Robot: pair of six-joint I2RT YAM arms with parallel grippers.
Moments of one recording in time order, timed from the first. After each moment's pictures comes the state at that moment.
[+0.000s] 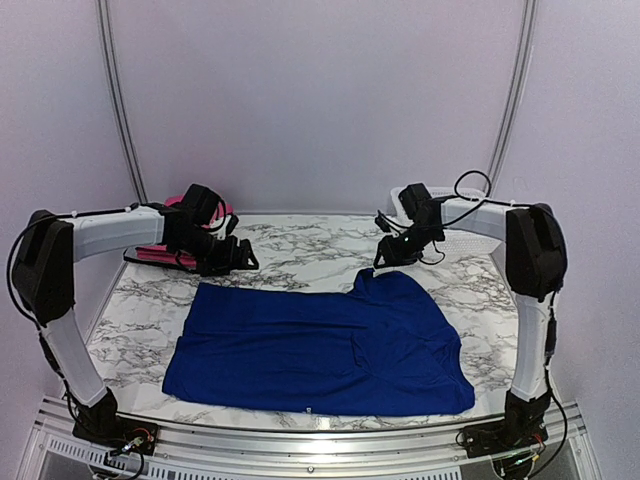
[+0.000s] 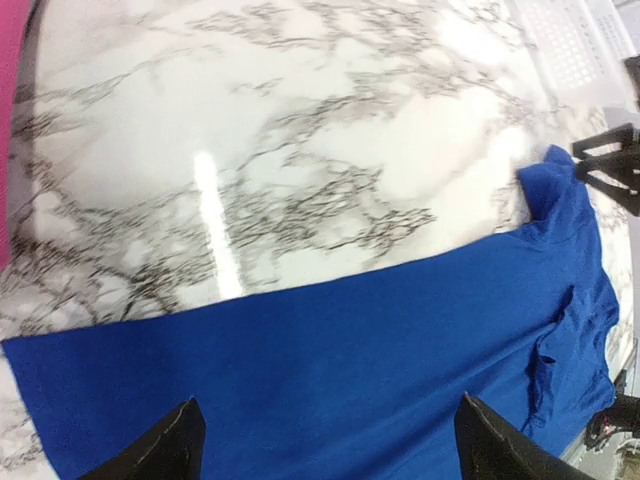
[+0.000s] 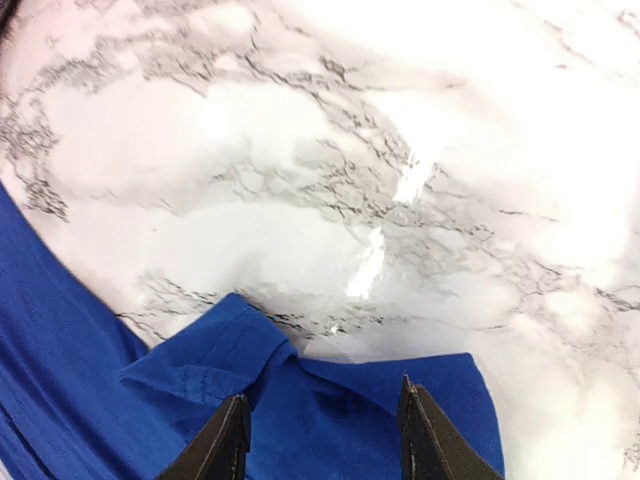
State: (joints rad) left arm -0.44 1.77 1.28 -0.51 0.27 -0.40; right arm 0.34 2.11 1.66 -0.67 -0.32 0.02
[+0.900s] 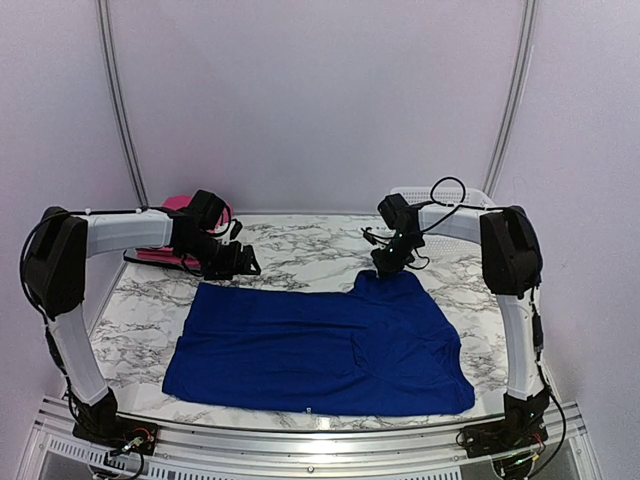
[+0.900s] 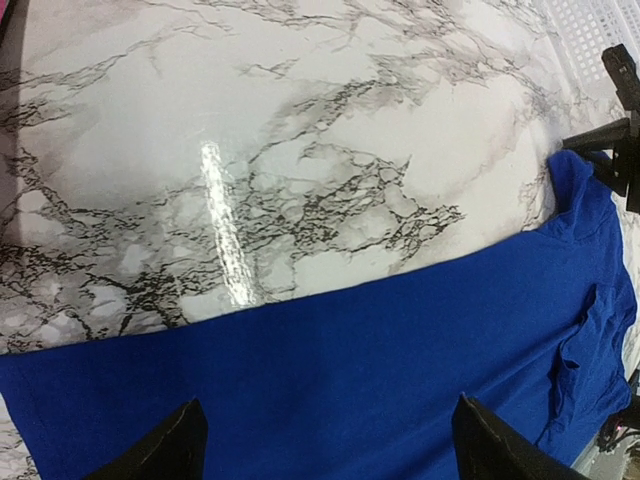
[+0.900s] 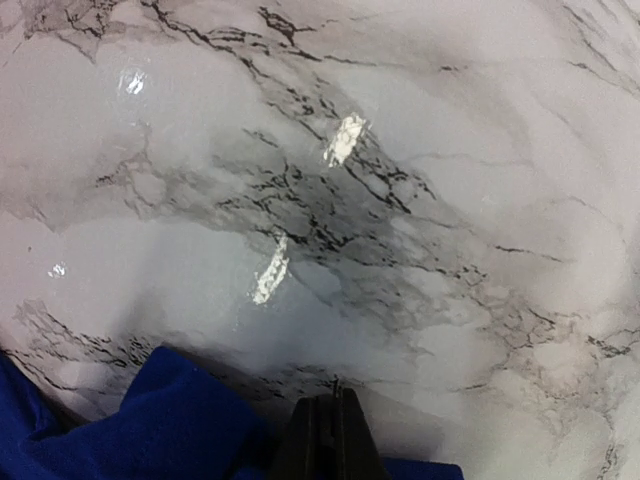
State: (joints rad) left arm -0.45 1.84 1.31 -0.49 0.27 -0.38; right arm 0.42 2.28 1.80 -0.75 -0.09 -0.07
